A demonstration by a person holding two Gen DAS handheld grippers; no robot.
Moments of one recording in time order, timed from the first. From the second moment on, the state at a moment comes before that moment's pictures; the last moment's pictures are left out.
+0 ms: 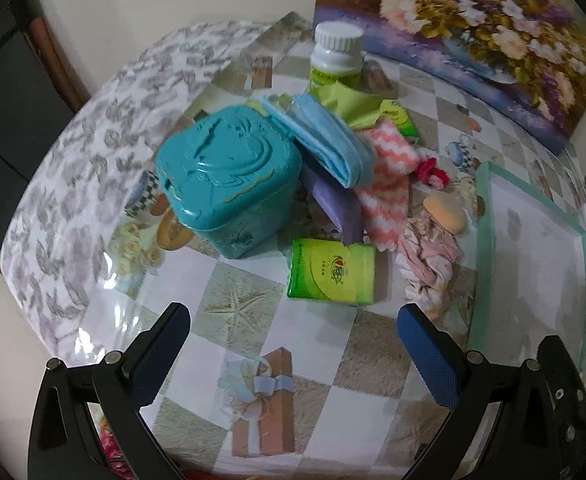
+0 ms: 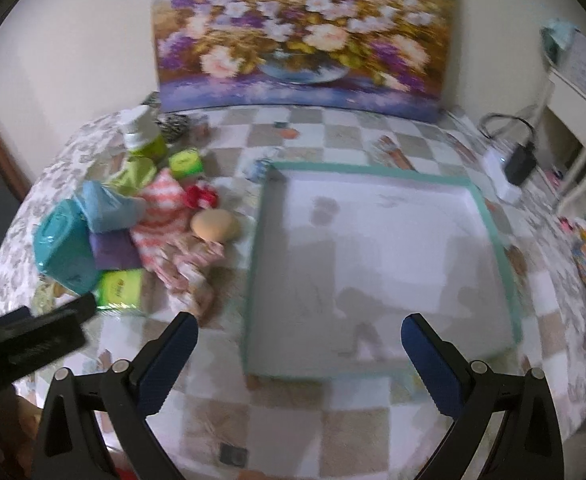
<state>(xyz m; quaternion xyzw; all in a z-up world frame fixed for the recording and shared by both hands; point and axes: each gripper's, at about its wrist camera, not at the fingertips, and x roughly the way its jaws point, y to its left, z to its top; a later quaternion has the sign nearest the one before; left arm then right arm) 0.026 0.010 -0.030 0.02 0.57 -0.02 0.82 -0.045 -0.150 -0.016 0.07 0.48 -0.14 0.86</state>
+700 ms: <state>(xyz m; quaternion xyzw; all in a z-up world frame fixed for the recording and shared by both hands) 0.071 0.001 -0.080 -0.04 0.63 0.01 0.77 0.025 -0.109 -0.073 0.03 0.52 0.01 0.85</state>
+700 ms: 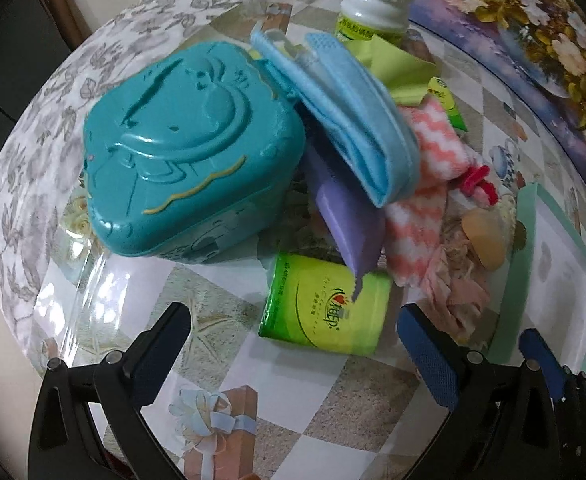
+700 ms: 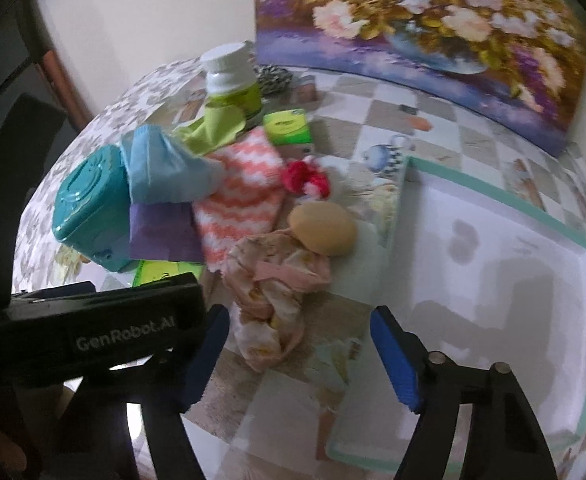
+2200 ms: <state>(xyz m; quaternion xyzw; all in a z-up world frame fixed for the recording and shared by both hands) 0.084 0.004 -0.117 -0.05 0.66 0.00 0.75 0.043 -0.100 -0.099 0.02 0.54 0.03 0.84</state>
